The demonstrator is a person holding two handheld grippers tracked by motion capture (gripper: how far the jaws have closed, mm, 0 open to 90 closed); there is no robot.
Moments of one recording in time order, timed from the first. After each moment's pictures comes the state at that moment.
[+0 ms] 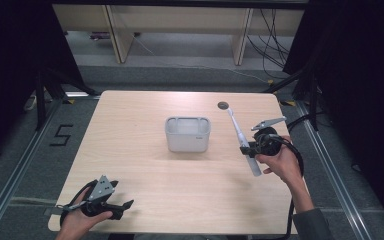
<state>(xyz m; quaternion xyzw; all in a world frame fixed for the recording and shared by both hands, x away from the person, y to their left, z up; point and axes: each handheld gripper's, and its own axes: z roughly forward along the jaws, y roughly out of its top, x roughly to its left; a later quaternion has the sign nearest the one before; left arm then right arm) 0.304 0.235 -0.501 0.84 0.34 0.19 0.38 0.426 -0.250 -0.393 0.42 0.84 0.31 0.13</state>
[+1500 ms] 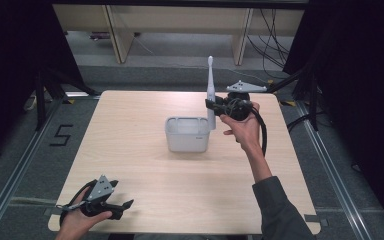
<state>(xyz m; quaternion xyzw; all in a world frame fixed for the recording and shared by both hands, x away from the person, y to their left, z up) 0.302 0.235 -0.499 0.84 0.34 0.18 0.39 0.488 -0.163 -0.339 0.37 0.74 0.52 0.20</state>
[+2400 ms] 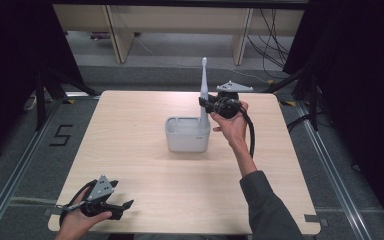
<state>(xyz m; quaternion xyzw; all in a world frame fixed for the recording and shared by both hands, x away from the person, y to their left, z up) 0.302 0.234 -0.499 0.84 0.34 0.18 0.39 0.513 -0.144 -0.363 0.39 0.73 0.52 0.21</state>
